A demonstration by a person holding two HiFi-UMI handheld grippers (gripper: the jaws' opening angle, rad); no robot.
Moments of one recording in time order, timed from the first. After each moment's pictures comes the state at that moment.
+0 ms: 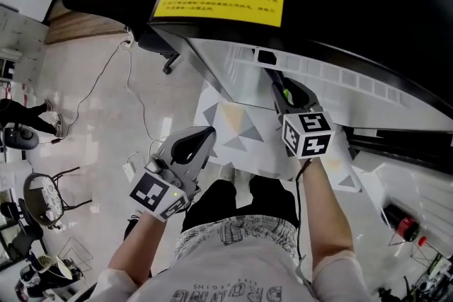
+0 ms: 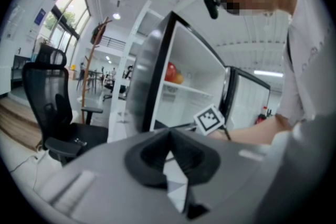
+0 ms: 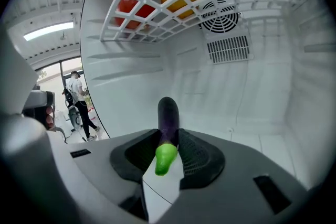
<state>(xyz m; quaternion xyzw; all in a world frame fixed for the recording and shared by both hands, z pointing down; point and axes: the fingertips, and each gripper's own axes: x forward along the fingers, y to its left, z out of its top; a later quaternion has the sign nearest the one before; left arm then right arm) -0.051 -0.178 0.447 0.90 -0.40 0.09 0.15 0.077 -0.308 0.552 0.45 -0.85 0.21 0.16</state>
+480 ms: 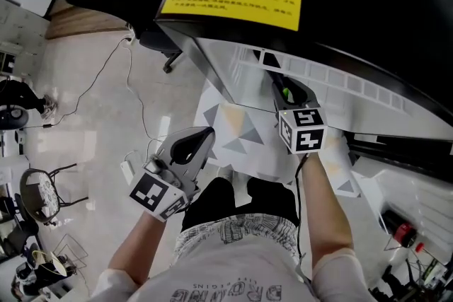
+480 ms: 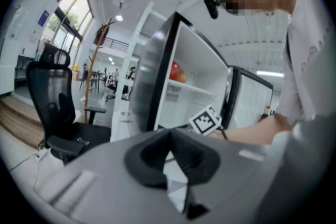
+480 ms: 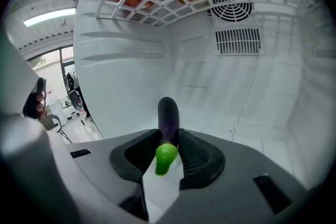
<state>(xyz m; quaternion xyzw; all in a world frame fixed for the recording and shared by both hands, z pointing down) -0.058 -0.181 0.456 0.89 -0.42 0.08 0.15 0.071 -0.322 0.575 0.45 -0.85 0.18 0.22</state>
